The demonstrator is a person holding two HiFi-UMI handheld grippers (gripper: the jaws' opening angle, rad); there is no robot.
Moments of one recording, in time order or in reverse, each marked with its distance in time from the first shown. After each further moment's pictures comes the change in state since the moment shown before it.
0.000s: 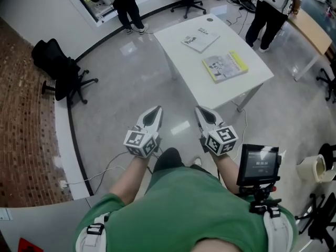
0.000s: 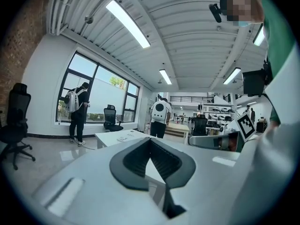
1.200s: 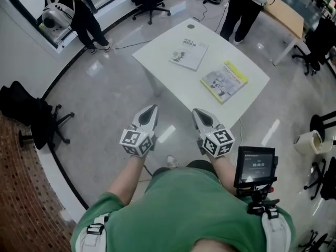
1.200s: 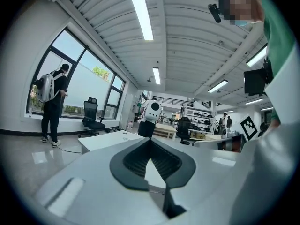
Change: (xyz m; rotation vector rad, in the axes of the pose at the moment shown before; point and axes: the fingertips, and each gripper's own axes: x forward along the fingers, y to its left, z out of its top) left arm 0.188 0.198 0.022 -0.036 0.028 -0.301; right arm 0.203 -0.083 0.012 0.008 0.005 -0.320
